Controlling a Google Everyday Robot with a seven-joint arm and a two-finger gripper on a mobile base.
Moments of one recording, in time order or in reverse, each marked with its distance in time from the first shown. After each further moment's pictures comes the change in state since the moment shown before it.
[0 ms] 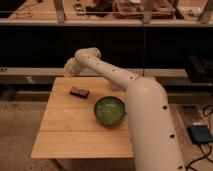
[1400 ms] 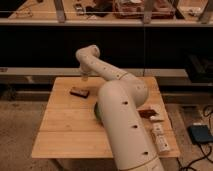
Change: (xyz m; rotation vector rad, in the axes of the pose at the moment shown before) arm -0.137 -0.037 0.027 0.200 -0.447 0.482
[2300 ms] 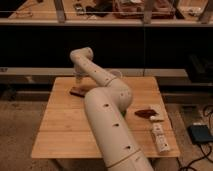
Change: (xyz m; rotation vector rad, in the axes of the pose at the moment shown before) arm 0.034 -0.016 0.042 0.088 0.009 -0.066
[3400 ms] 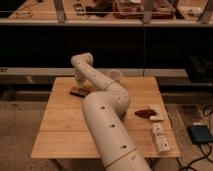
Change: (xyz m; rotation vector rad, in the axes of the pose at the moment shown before) arm -0.021 -0.012 0.035 0.044 -0.022 0.018
